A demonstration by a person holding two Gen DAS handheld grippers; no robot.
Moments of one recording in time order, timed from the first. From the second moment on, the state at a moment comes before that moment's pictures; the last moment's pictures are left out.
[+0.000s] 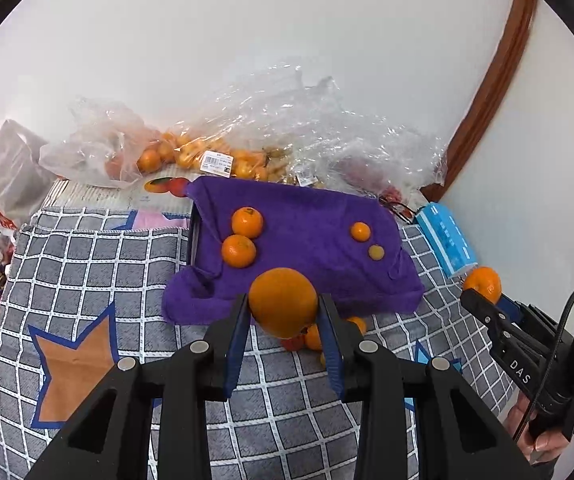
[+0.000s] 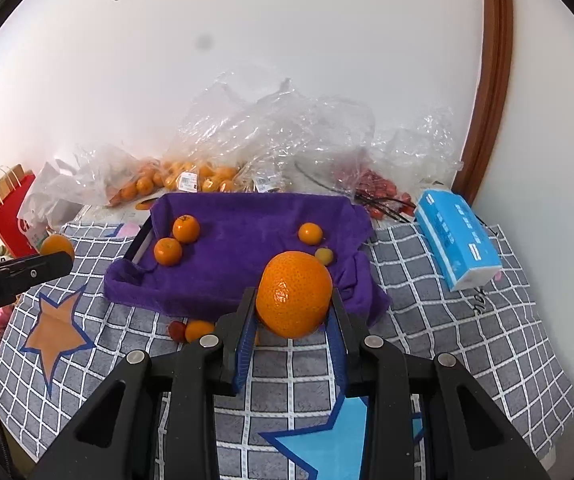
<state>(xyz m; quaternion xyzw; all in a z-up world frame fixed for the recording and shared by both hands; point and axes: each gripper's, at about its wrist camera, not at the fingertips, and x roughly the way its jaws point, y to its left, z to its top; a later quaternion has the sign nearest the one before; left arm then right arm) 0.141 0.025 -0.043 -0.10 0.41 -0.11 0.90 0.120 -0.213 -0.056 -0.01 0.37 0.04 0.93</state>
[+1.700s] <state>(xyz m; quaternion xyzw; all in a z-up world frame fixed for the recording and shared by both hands) 0.187 0.032 -0.055 -0.10 0.42 -0.07 0.90 0.174 -0.224 -0.066 0.00 0.37 0.04 0.93</state>
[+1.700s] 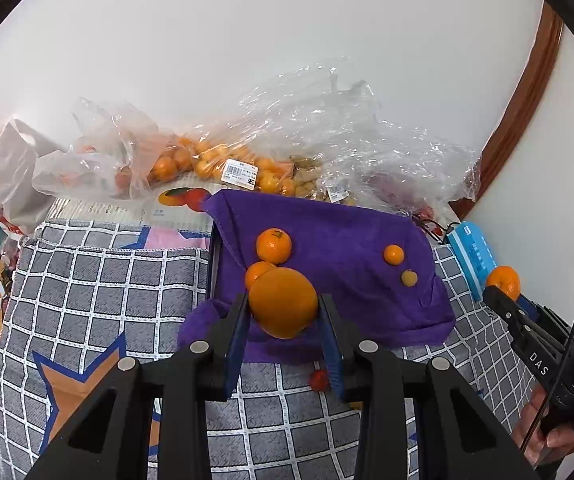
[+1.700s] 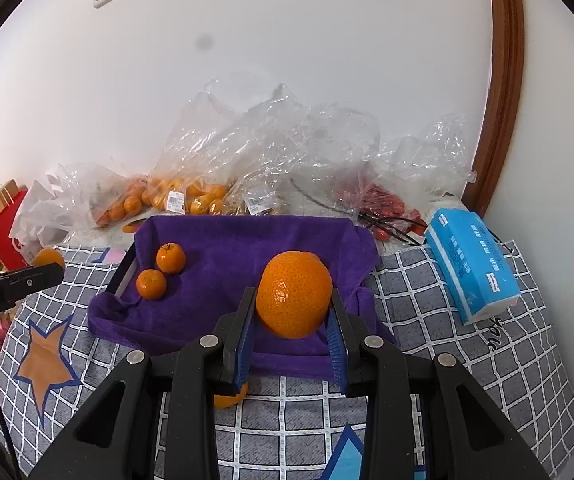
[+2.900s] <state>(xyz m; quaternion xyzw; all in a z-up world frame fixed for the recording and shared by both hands) 0.259 0.022 -0.110 -0.09 0.48 -0.08 0.87 0.251 -0.227 -0.123 0.00 0.42 0.02 0.91</state>
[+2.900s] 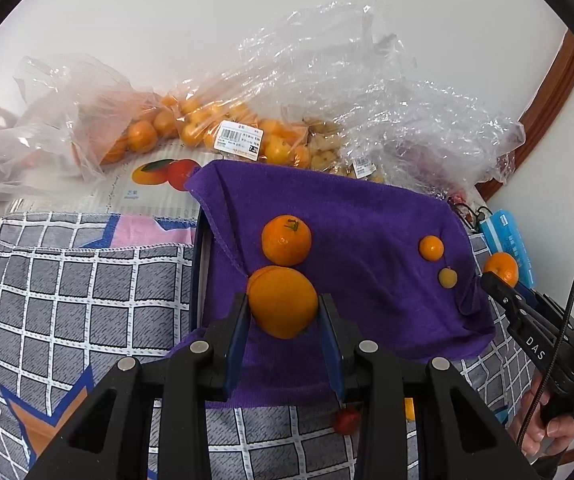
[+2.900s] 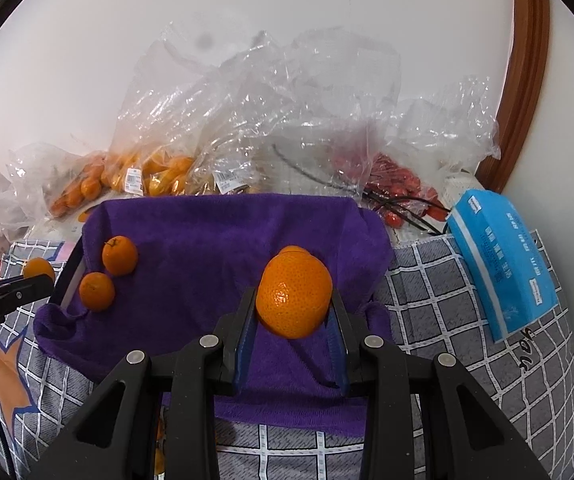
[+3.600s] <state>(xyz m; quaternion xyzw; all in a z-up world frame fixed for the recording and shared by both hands) 0.270 -0.003 -0.140 -0.07 0.52 -0.11 0.85 0.268 -0.217 -0.161 -0.01 0.46 0.04 0.89</state>
